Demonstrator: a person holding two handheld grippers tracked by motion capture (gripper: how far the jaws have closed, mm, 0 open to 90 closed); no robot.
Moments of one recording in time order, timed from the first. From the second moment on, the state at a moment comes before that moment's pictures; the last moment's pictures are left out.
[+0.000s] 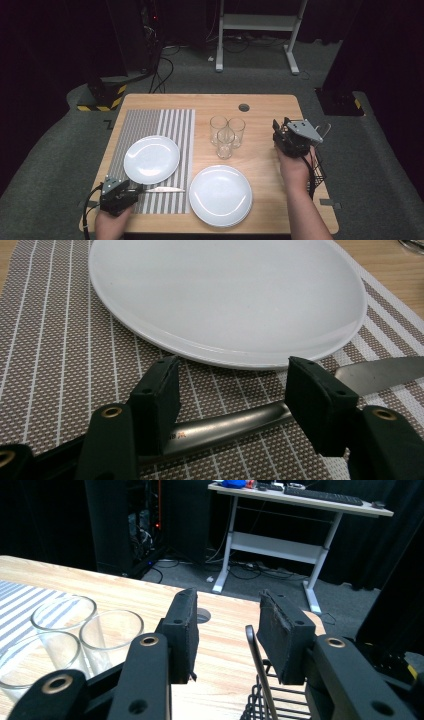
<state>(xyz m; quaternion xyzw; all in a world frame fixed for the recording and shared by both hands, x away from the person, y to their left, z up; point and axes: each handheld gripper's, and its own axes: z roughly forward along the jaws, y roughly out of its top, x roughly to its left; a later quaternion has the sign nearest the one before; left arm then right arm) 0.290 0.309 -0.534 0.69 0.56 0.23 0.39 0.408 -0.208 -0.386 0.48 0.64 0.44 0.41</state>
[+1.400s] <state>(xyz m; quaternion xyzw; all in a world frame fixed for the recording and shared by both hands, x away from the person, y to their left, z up) 0.290 0.310 -0.535 0.69 0.57 0.22 0.40 0.420 -0.210 -0.388 0.51 0.65 0.40 0.41</state>
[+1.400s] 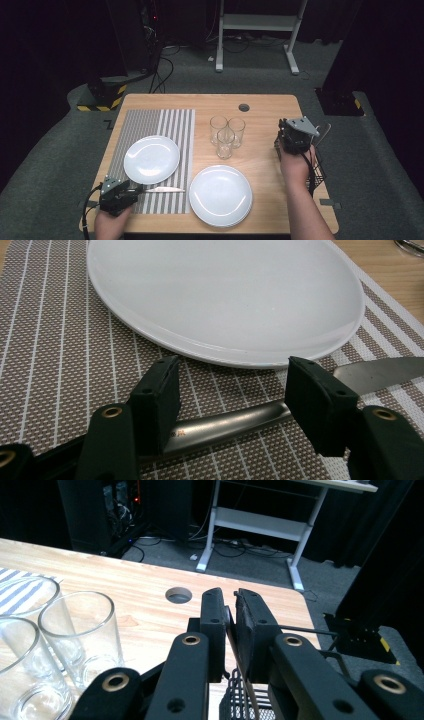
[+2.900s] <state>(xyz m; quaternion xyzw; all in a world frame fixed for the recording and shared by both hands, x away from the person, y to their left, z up) 0.291 0.311 -0.535 0.69 0.57 0.22 0.40 0.406 -0.236 -0.380 0.49 0.65 0.42 0.39</state>
